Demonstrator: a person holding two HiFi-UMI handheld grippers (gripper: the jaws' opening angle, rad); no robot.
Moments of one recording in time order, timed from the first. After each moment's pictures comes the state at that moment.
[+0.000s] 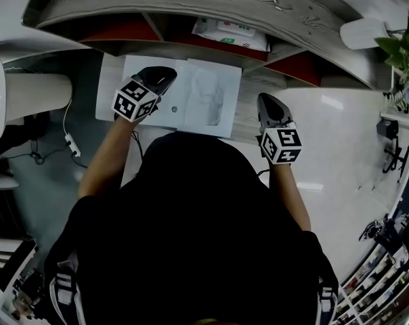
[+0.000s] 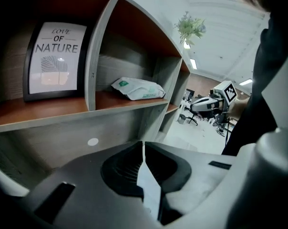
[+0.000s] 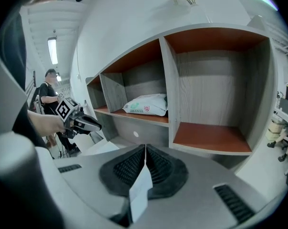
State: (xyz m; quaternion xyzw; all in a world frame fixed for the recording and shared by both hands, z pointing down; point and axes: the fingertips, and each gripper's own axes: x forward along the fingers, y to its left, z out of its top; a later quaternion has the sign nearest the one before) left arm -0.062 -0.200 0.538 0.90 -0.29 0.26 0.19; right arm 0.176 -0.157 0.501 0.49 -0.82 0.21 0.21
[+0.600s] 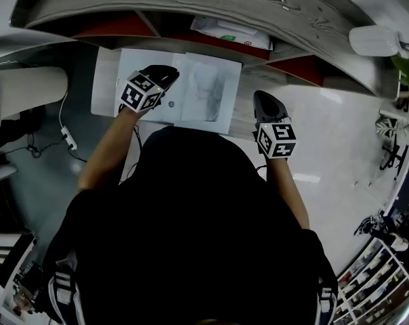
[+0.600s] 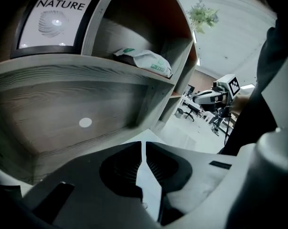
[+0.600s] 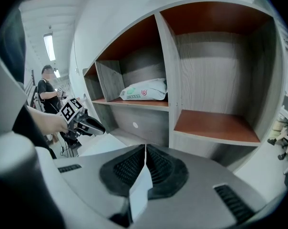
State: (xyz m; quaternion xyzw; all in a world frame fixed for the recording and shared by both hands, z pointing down) left arm -0.053 -0.198 0.609 0.89 -0.26 0.29 0.25; right arm 0.175 -0.162 0.542 0.47 -0.82 0.23 0.25
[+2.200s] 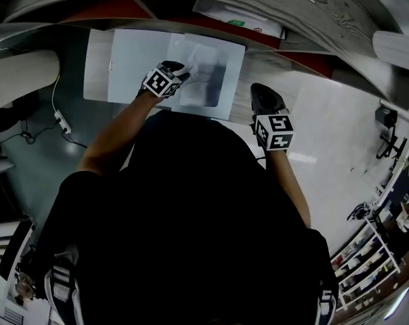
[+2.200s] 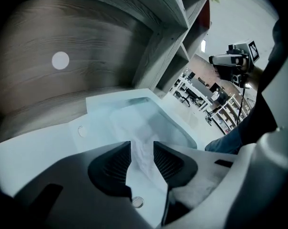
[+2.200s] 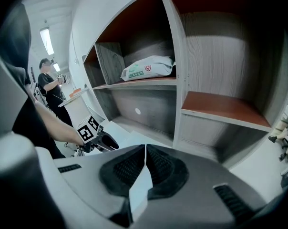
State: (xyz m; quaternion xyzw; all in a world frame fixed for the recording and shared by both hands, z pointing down) left arm -0.021 -0.145 0.777 0.84 -0.19 0.38 0.32; right arm 0.164 -0.147 0.587 0.44 -0.80 0.27 0.30
